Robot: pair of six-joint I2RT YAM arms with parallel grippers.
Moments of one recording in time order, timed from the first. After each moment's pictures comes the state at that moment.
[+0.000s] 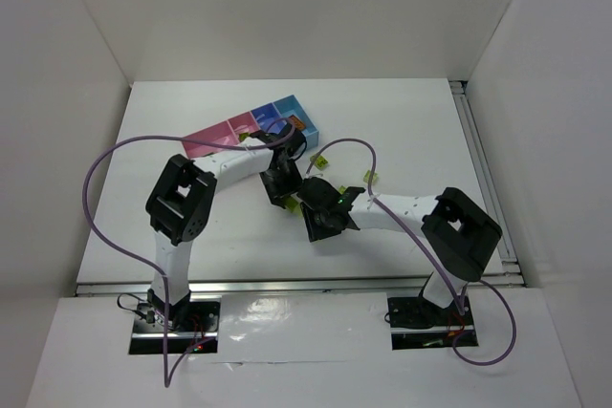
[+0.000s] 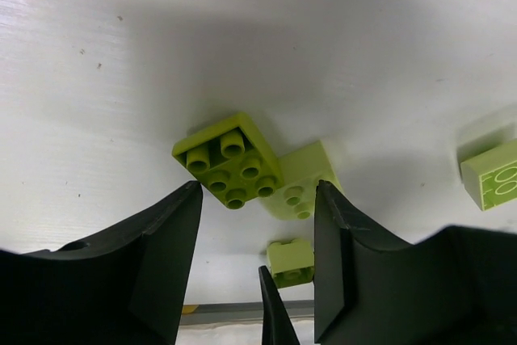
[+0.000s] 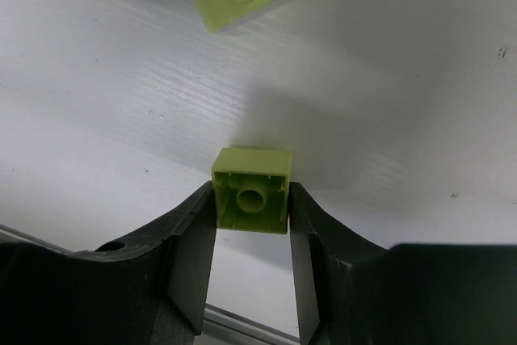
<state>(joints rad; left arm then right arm) -0.59 2.02 1.51 -0.85 0.03 -1.01 0.91 1.64 0.92 -0.40 0.10 0.59</state>
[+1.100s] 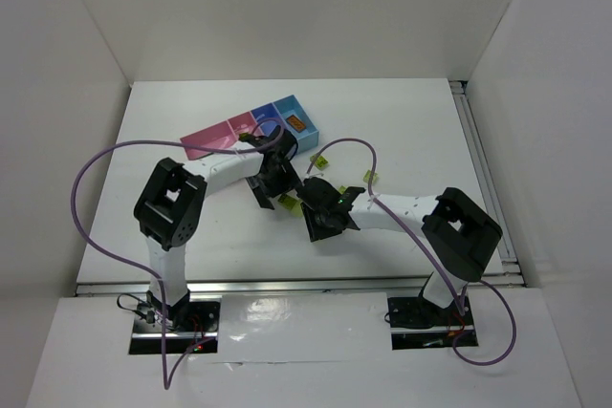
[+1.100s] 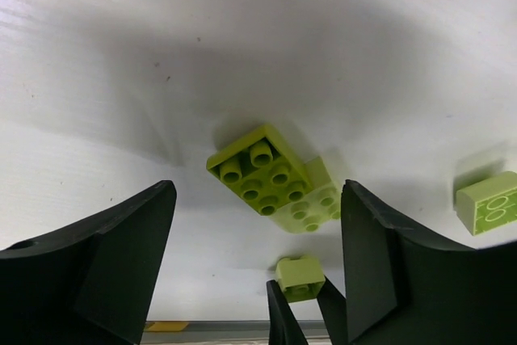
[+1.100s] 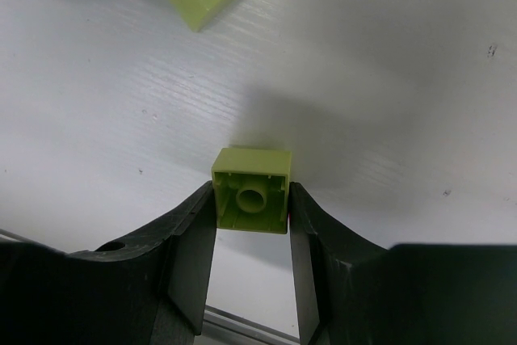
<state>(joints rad) -0.57 1.93 1.39 -0.77 -0.03 -1.08 0.91 1.64 0.92 -0.40 0.11 0.59</state>
